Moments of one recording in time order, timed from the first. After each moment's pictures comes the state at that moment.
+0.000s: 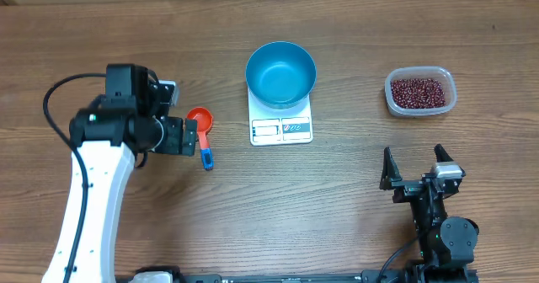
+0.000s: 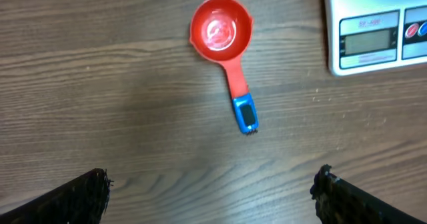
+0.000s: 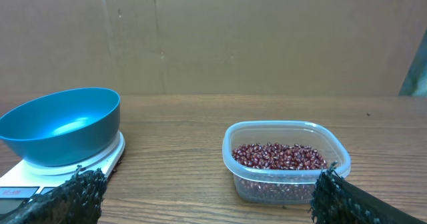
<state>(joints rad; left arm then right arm) 0.01 1.38 1.24 -1.10 0.08 0.09 0.01 0.01 0.02 -0.04 -0.05 0.02</state>
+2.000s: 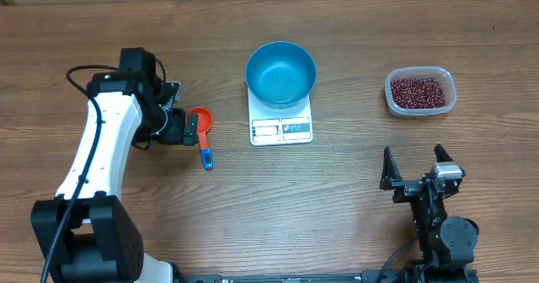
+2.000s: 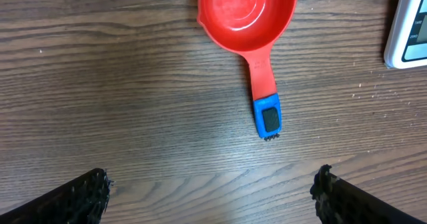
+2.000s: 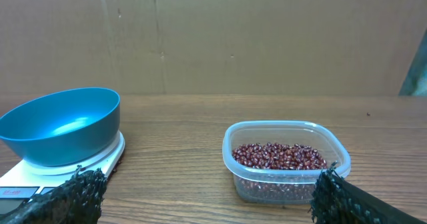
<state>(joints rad) 0.04 1.69 1.34 -1.14 0.09 0.11 0.01 0.01 0.02 -0.04 -0.05 0.02</state>
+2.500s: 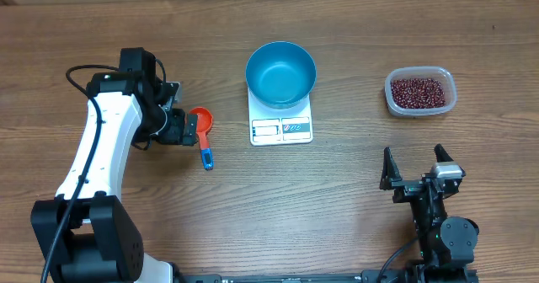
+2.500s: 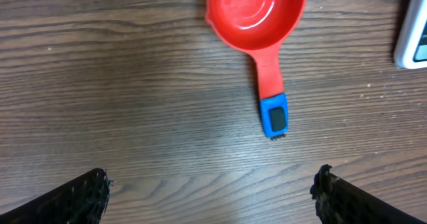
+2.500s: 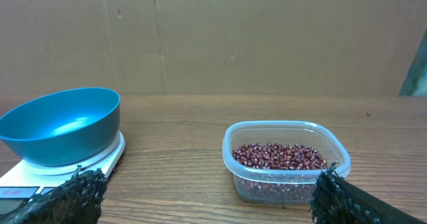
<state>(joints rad) 0.04 1.69 1.34 -1.15 0.07 0.10 0.01 0.01 0.02 -0.03 -0.05 0.02</state>
